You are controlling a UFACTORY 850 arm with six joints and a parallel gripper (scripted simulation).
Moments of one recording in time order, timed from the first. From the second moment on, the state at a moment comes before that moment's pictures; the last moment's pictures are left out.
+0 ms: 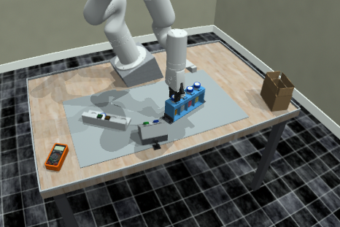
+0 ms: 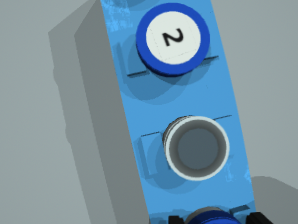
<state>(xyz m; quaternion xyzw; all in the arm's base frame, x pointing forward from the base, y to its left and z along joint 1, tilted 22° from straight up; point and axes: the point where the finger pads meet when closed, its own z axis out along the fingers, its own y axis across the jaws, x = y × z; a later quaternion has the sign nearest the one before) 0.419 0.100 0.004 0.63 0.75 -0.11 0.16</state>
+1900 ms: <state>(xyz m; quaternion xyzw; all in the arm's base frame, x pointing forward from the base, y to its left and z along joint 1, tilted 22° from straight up) 0.420 0.100 0.004 0.45 0.87 -0.16 0.09</state>
